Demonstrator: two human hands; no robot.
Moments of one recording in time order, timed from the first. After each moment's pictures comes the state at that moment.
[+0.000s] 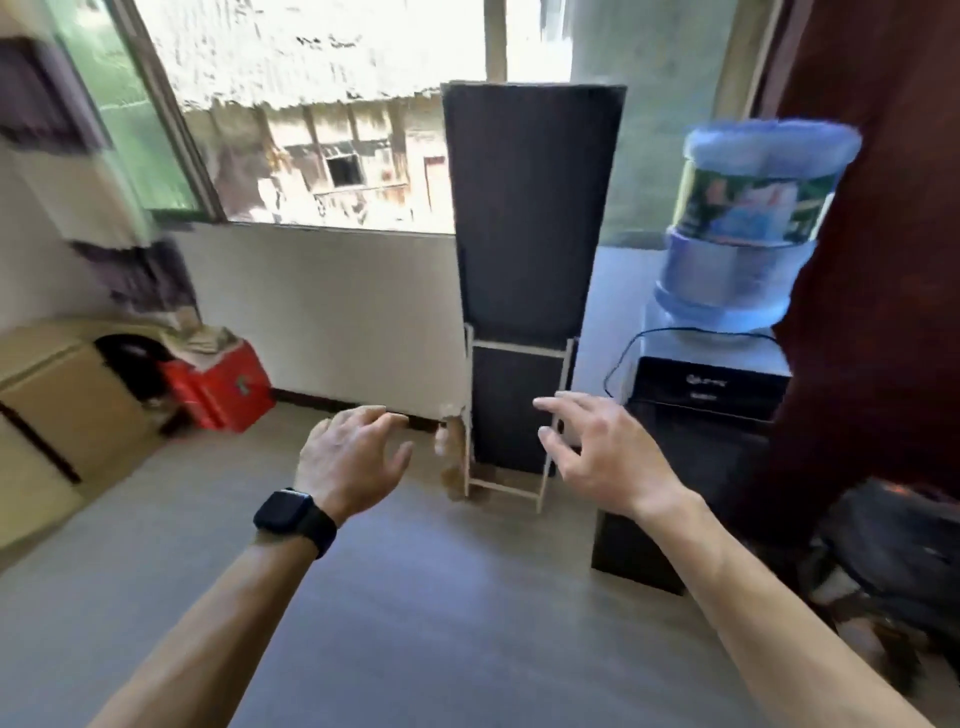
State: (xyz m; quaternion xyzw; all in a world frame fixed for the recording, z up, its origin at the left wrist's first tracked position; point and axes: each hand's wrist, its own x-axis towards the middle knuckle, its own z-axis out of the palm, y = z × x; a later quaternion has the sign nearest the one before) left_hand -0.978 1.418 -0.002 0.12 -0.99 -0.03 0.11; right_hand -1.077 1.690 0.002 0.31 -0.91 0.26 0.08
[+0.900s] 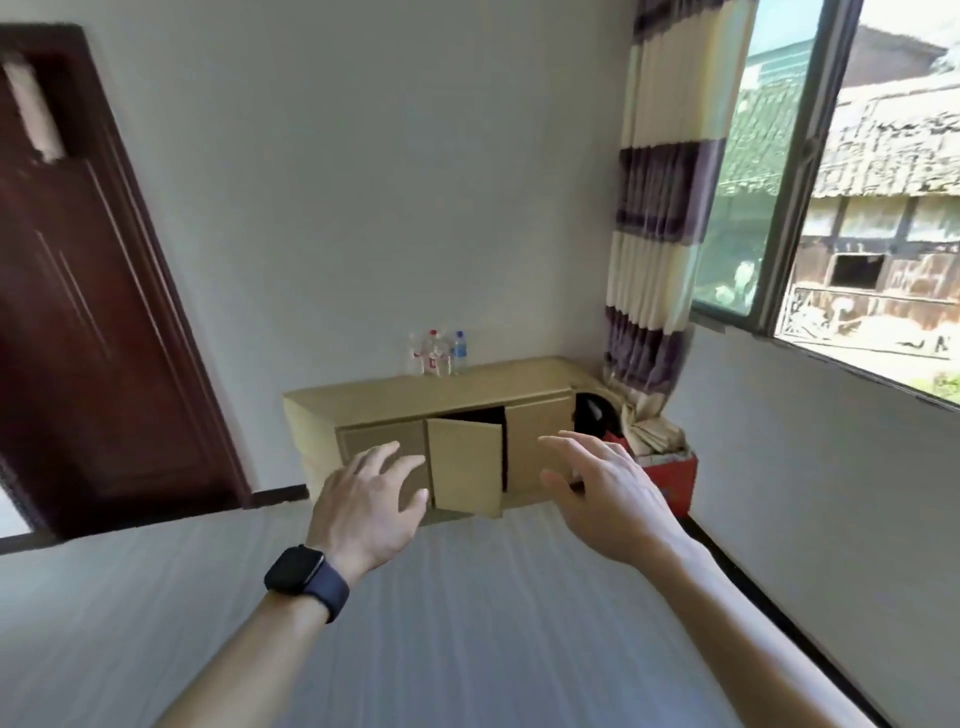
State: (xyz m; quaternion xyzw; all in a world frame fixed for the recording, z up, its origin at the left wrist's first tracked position) left_hand -0.766 0.807 0.057 0.59 -0.79 0.05 0.17; right_hand -1.041 0.861 0.063 0.72 -0.64 0.28 0.00
